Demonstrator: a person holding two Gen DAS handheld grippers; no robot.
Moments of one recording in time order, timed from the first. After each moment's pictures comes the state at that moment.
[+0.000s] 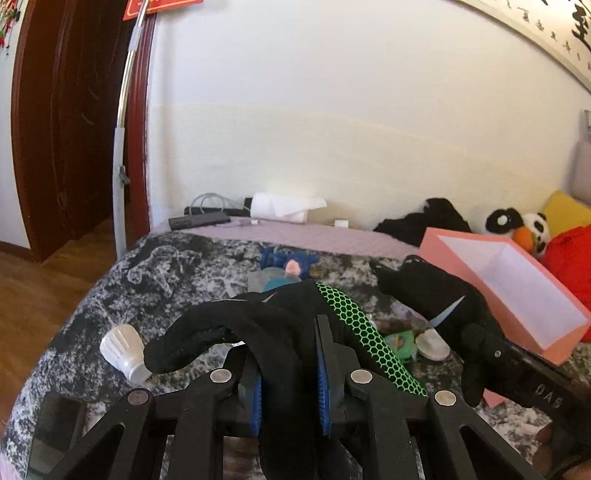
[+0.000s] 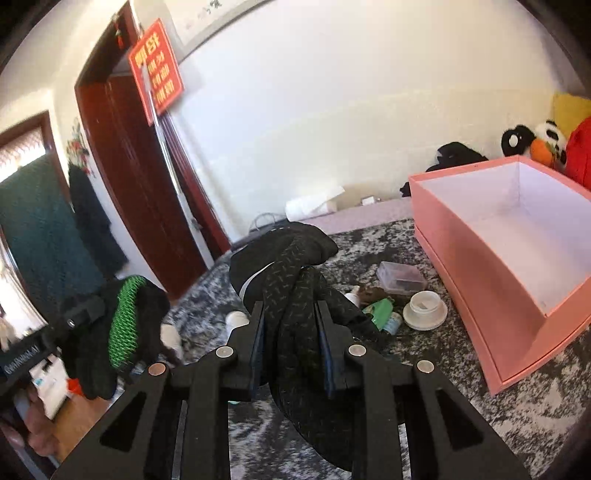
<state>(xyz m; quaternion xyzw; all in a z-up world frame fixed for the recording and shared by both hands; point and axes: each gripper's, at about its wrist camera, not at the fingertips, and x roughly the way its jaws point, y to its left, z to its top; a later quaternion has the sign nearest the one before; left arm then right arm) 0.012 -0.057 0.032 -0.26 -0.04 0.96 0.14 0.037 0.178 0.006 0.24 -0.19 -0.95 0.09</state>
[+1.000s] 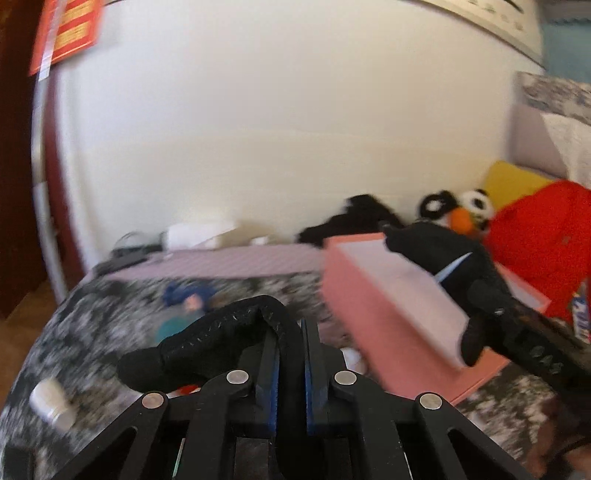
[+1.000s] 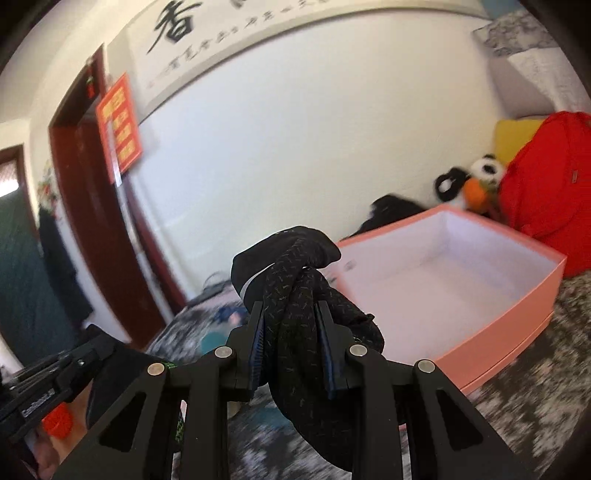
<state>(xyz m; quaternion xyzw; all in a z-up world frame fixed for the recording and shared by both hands) 0.021 0.093 0.077 -0.22 0.04 0.95 0.23 0.092 0.281 0.057 0.15 -0.18 -0.97 -0.05</state>
